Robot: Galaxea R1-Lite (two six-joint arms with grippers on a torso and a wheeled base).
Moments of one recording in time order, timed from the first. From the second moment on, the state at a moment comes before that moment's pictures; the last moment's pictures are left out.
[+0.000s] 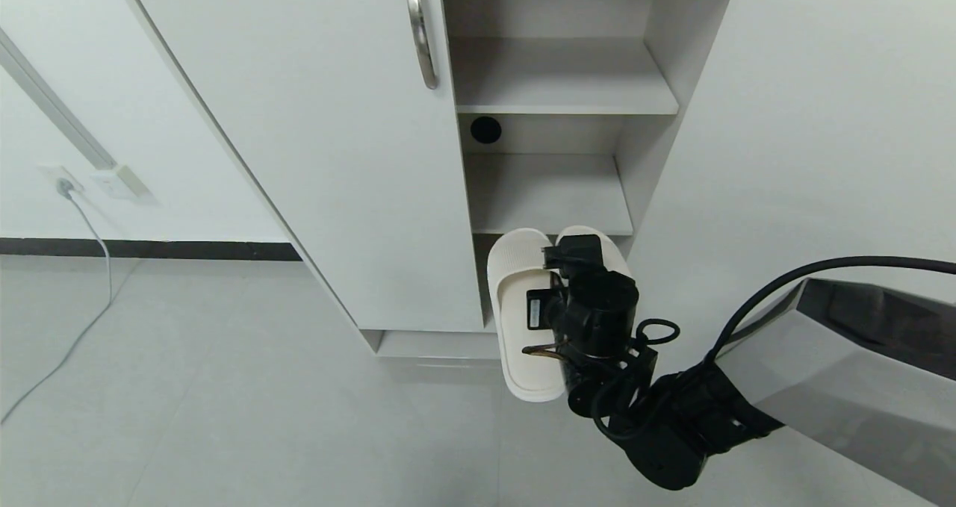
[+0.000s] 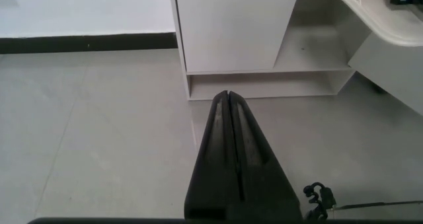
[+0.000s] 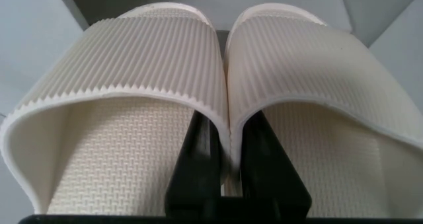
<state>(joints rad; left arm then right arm) 0.00 0.00 0.00 0.01 -0.03 0.03 0.83 2.22 -1.11 -1.18 -0.76 -0.01</state>
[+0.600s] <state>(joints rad) 0.00 0.00 0.00 0.01 -0.03 0.03 0.82 2.25 -1.09 -1.24 -0.75 -0.02</state>
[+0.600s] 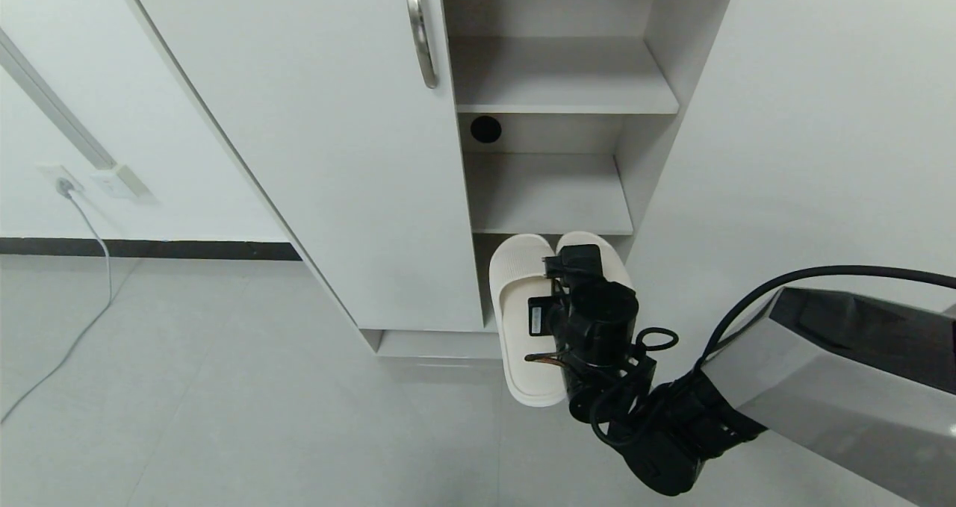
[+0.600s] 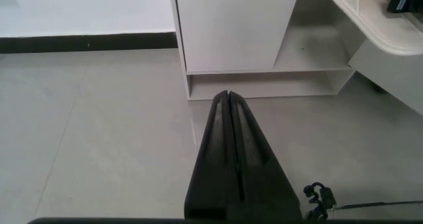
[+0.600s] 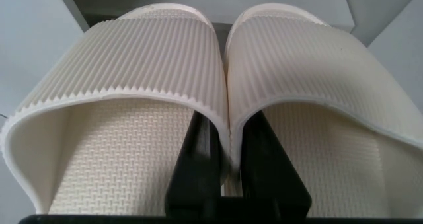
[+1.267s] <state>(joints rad) 0.00 0.00 0.00 0.01 -0.03 0.03 0.81 2.26 -1.09 -1.25 -0.74 -0.01</state>
